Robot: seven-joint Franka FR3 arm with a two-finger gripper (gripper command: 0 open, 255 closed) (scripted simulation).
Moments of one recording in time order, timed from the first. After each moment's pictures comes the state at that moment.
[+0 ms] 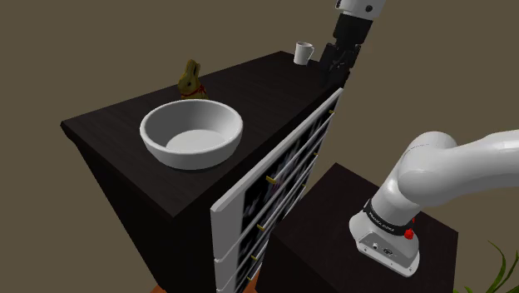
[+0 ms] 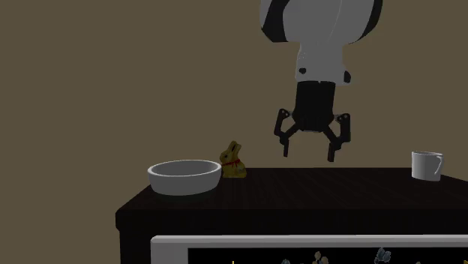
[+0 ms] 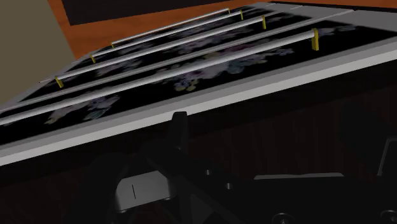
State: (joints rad) arm 0.02 -0.83 0.01 -2.37 0.09 1.57 0.10
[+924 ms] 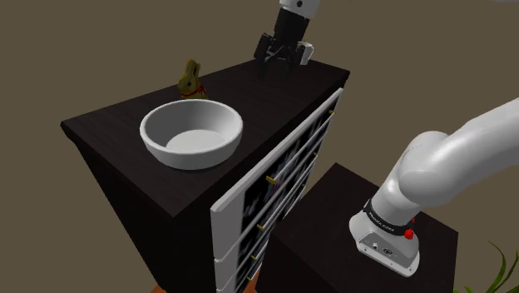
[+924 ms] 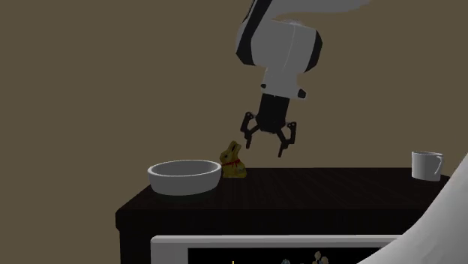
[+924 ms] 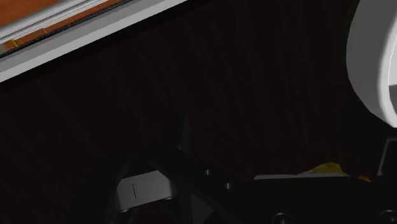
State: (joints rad) arm 0.04 -0.47 0.11 -2.18 0.25 1.83 0.28
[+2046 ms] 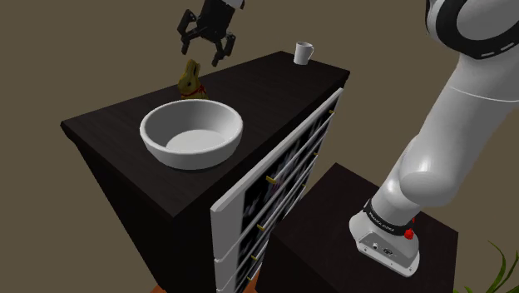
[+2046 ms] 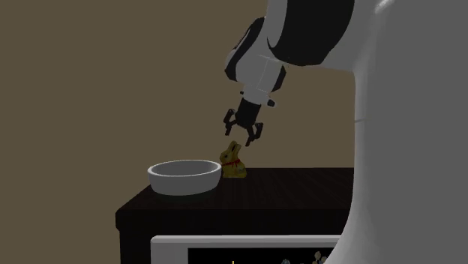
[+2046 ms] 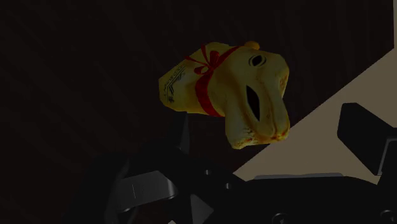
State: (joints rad) arm 0.07 0.09 0.17 -1.64 0.33 2.01 0.48
